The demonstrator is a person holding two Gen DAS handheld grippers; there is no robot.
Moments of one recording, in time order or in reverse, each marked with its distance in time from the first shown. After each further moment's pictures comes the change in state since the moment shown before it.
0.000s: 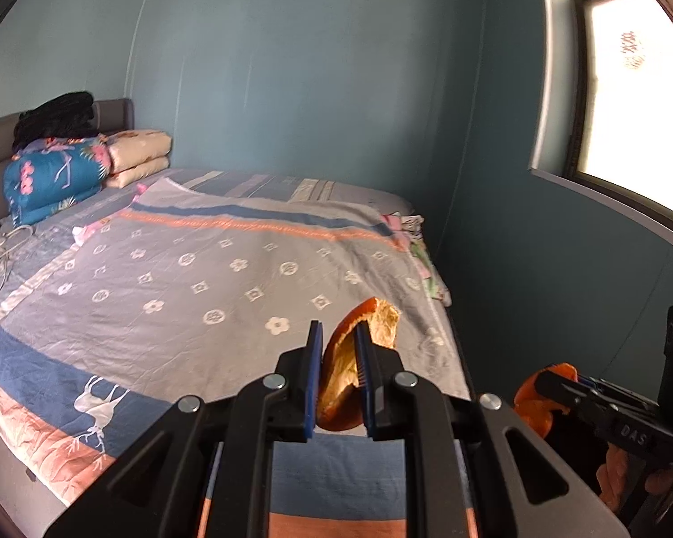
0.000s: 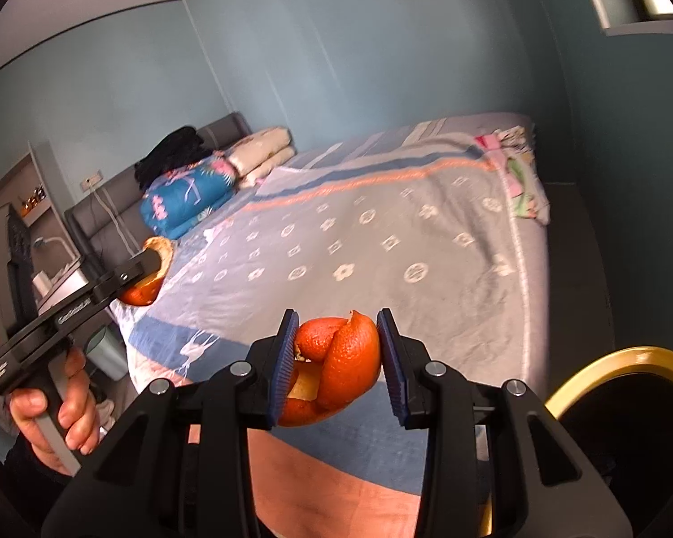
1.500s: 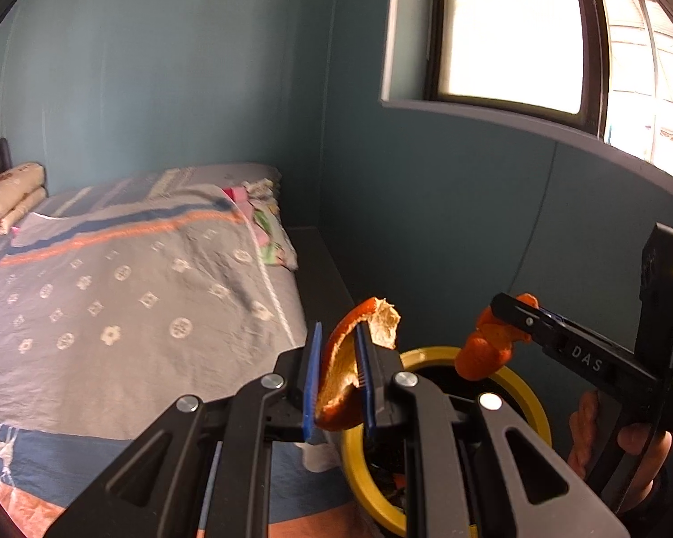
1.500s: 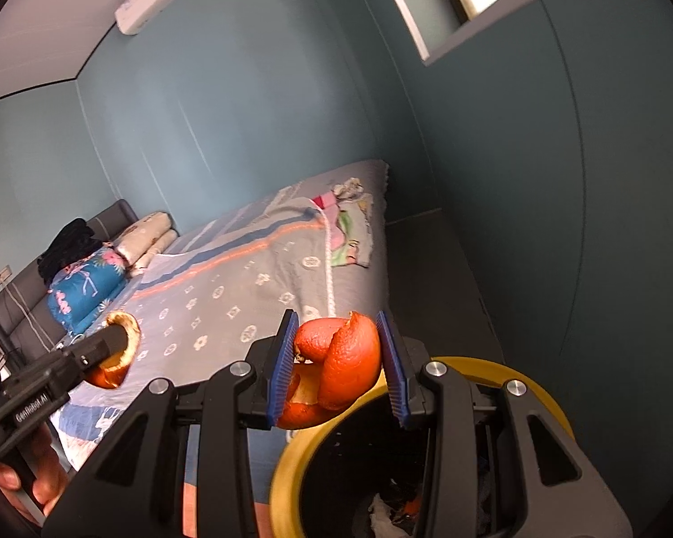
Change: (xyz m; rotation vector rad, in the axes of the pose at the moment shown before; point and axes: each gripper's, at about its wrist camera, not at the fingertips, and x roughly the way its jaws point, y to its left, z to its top) left arm 0.043 -0.205 -0.034 0.238 0.130 -0.318; right arm -0.131 -0.164 -0.014 0.202 -0.204 -0.353
